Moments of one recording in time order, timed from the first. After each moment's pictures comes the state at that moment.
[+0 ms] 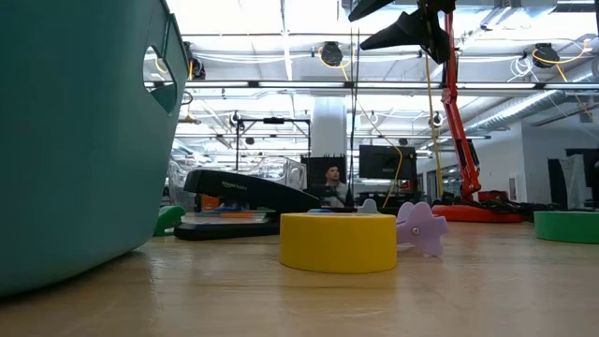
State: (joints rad) left arm -0.67 1.37 1.06 -0.82 -0.07 -1.15; right arm 0.28 1.26 0.94 -0.17 0.52 0.80
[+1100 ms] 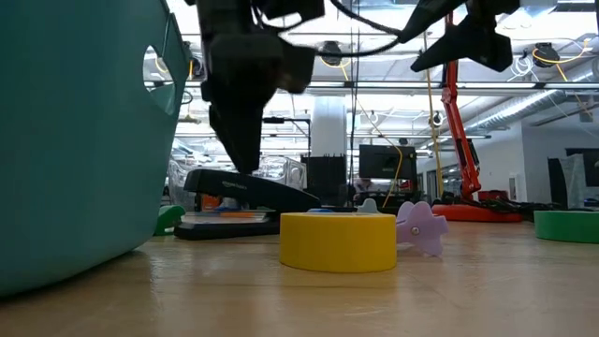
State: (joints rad) left arm -0.15 1.93 1.47 -0.89 -0.03 -0.42; right arm 0.44 1.26 0.94 -0.46 0.55 1.09
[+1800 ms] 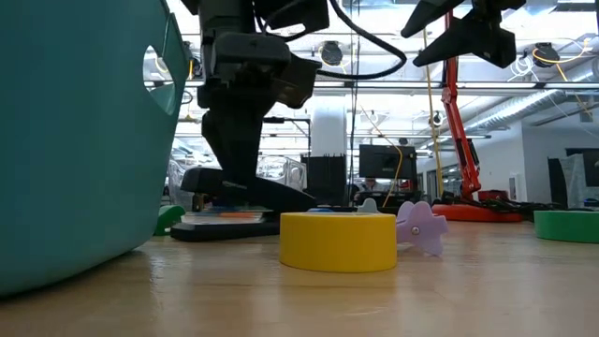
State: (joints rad) left arm -0.15 1.97 1.47 -0.87 0.06 -0.51; right arm 0.47 1.26 0.94 -0.46 0.60 1.08
